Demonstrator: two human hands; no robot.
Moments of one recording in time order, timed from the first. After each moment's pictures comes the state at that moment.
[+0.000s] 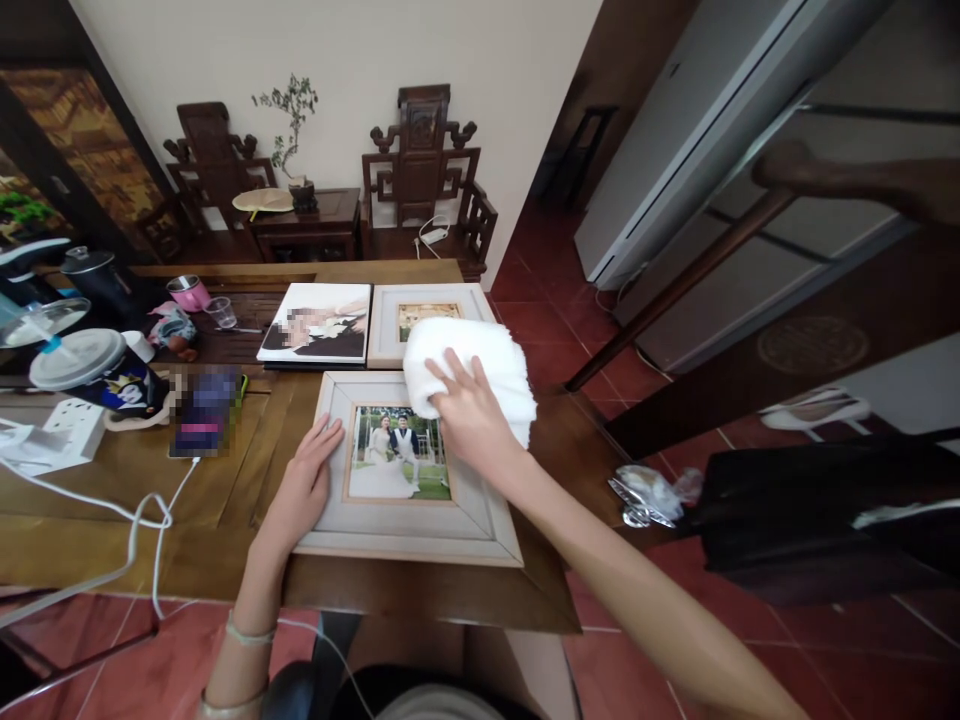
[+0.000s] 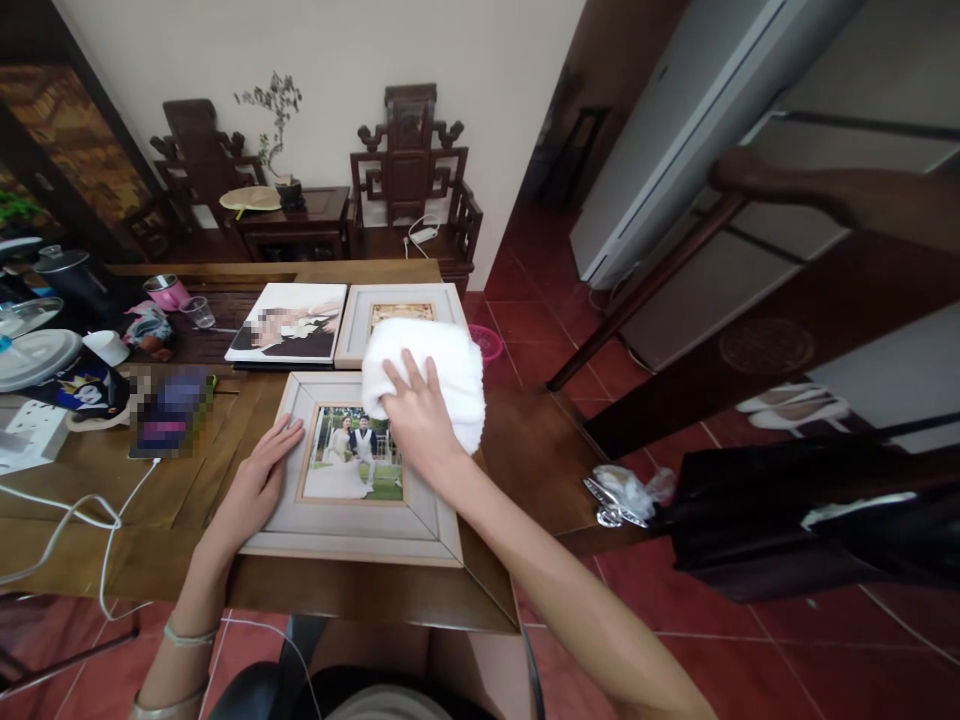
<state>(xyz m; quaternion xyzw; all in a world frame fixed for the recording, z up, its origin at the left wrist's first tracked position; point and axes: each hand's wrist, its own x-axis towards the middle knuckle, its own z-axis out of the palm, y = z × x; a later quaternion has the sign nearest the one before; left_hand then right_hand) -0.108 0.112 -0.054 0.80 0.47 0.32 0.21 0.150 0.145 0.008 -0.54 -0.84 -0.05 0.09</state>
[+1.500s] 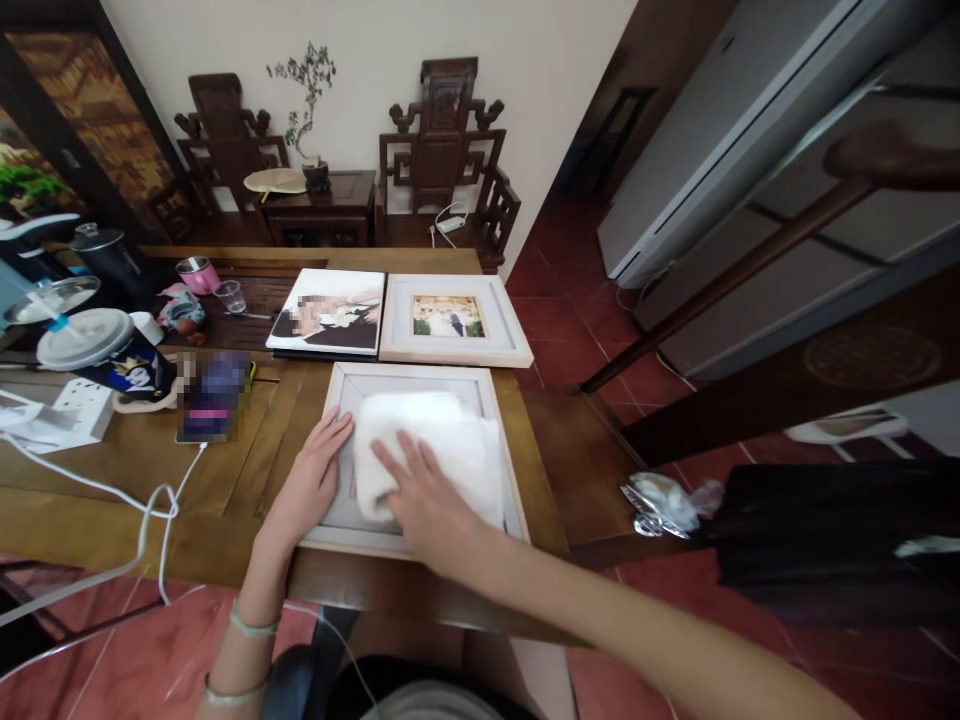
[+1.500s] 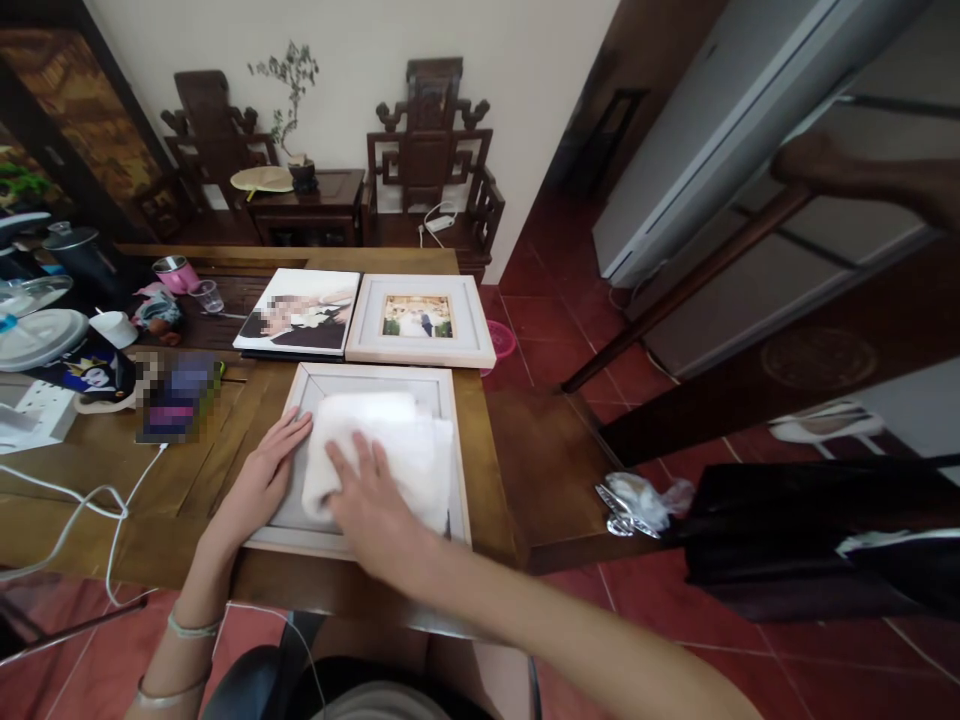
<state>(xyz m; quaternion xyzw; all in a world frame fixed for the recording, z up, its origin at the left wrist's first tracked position) -0.109 0.113 -0.058 0.80 0.47 0.31 0.21 0.093 0.084 0.000 -0.40 -0.91 0.13 -0.04</state>
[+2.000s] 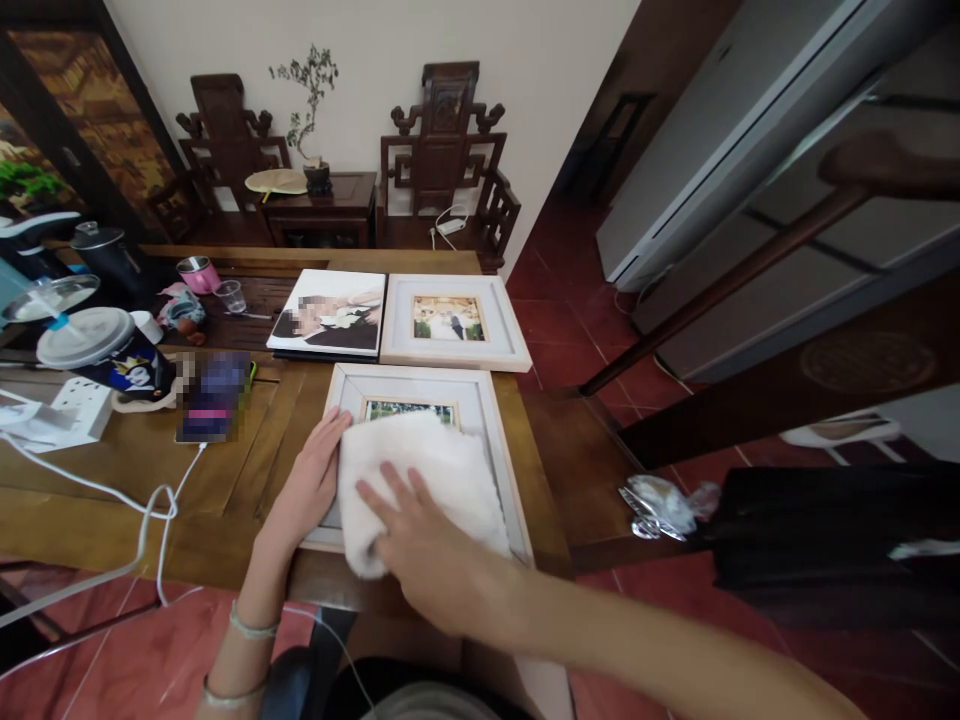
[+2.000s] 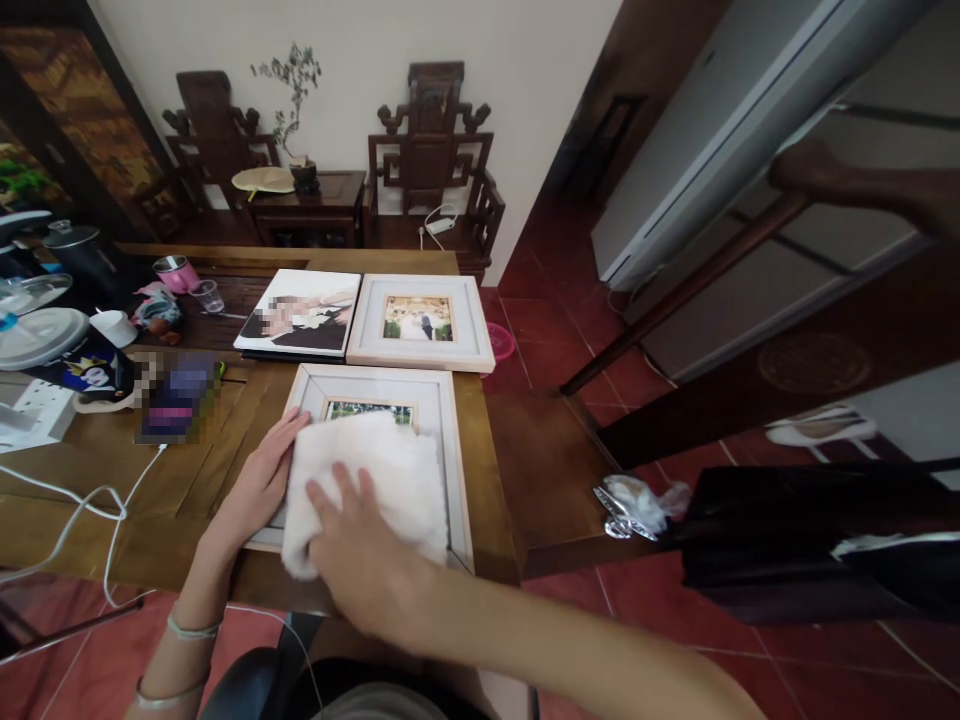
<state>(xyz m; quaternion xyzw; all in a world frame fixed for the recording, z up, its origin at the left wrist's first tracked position) -0.107 0.111 -0.055 0.78 0.50 0.31 0.23 0.086 0.065 0.018 -0.31 -0.94 0.15 -0.08</state>
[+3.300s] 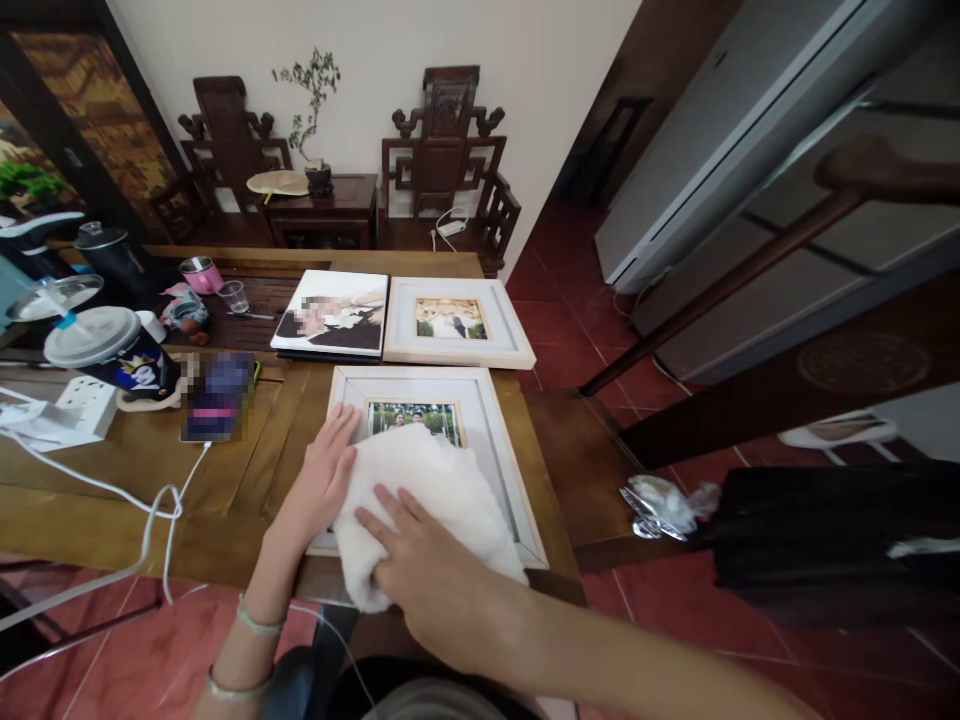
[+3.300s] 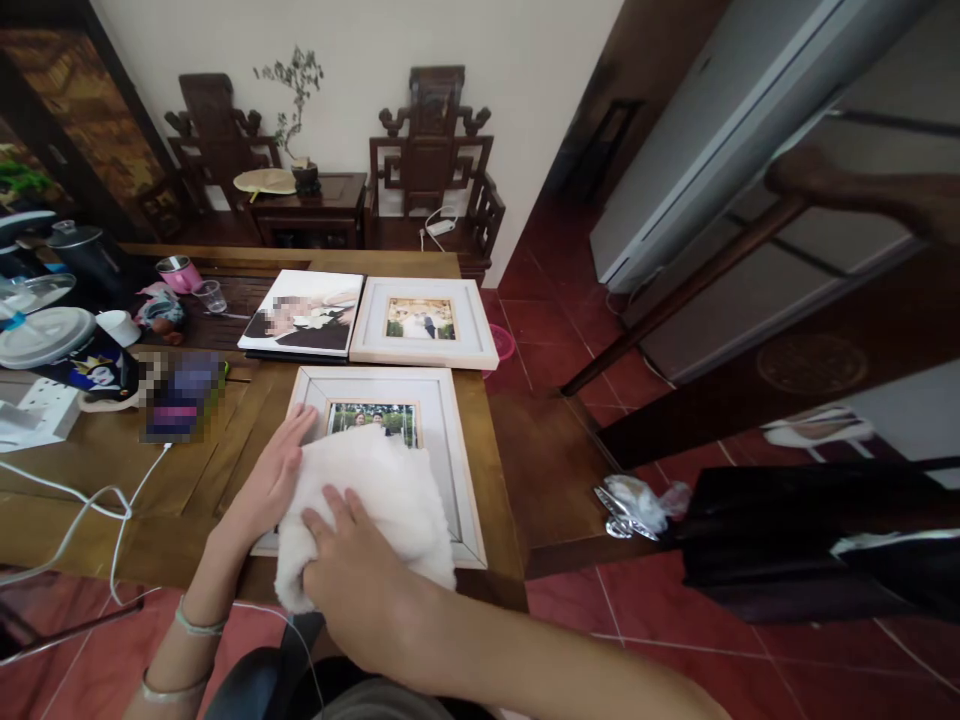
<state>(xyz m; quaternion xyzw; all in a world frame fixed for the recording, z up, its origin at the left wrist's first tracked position) -0.100 0.107 -0.050 0.76 0.51 0.30 0.26 0.084 0.045 0.025 -0.28 -0.94 0.19 -0.05</state>
